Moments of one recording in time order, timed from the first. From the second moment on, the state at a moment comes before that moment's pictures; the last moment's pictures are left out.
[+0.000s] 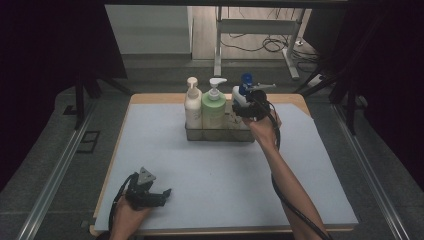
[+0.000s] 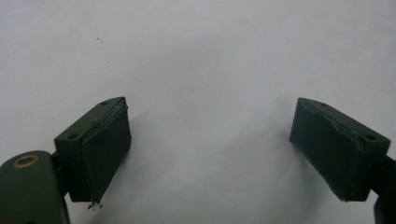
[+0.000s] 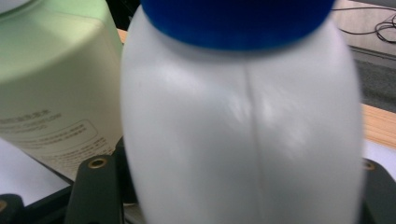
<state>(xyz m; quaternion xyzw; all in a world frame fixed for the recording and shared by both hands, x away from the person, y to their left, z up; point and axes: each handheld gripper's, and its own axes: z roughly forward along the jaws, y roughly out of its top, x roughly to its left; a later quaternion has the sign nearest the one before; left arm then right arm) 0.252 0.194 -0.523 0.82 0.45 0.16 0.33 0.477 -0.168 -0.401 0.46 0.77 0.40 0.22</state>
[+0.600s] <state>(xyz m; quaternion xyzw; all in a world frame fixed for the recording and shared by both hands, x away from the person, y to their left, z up) 0.252 0.194 -0.523 0.82 0.45 0.16 0.33 0.451 -0.189 -0.400 0.44 0.78 0.40 0.21</state>
